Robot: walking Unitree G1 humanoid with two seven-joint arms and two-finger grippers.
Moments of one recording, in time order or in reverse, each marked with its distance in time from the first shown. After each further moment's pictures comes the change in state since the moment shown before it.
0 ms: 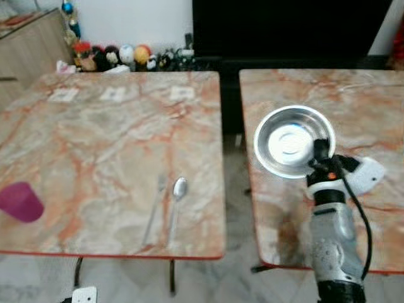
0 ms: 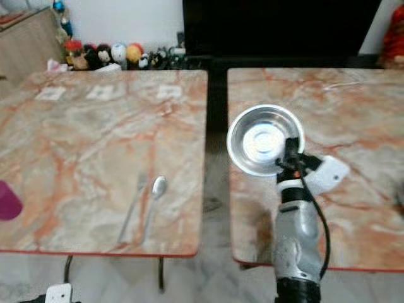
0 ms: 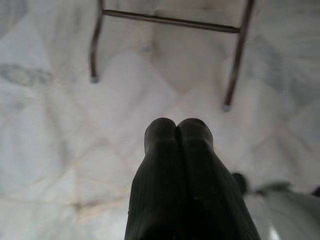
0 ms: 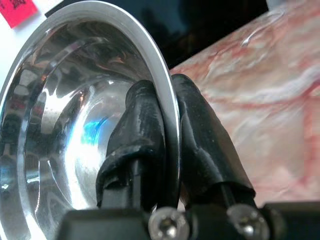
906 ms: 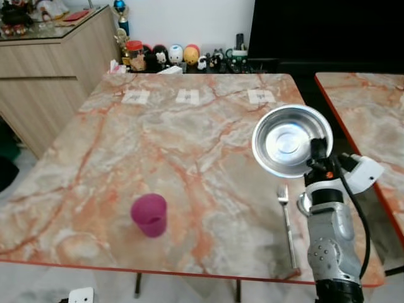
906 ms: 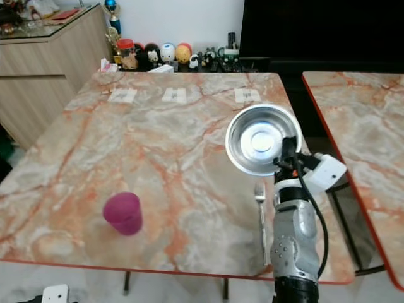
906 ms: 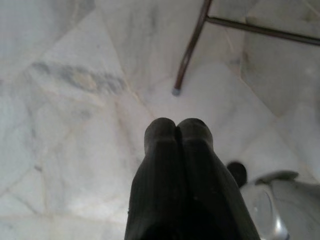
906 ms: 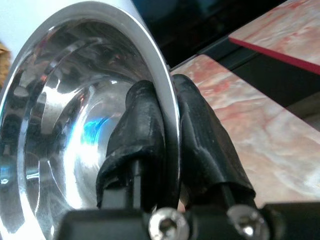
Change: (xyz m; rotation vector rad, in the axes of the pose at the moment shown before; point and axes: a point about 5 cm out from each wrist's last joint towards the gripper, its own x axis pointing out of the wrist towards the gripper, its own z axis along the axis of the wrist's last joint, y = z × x) left arm -0.002 0.006 -0.005 -0.008 0.019 0.019; right arm 0.002 0.011 -0.006 0.032 0.015 0.039
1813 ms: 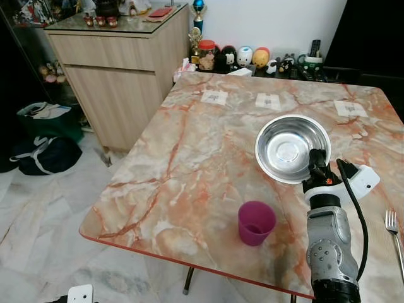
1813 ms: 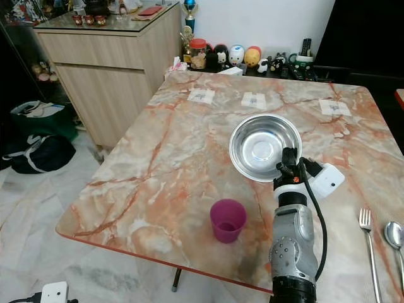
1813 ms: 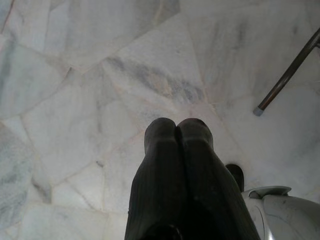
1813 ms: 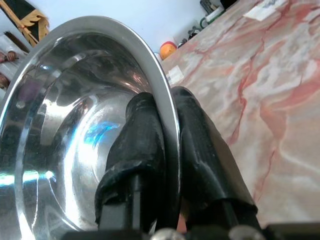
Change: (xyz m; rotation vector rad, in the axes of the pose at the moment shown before) left arm 0.002 -0.001 0.006 -0.005 -0.015 -0.014; right arm -0.003 -0.020 -0.006 0.086 0.055 -0.098
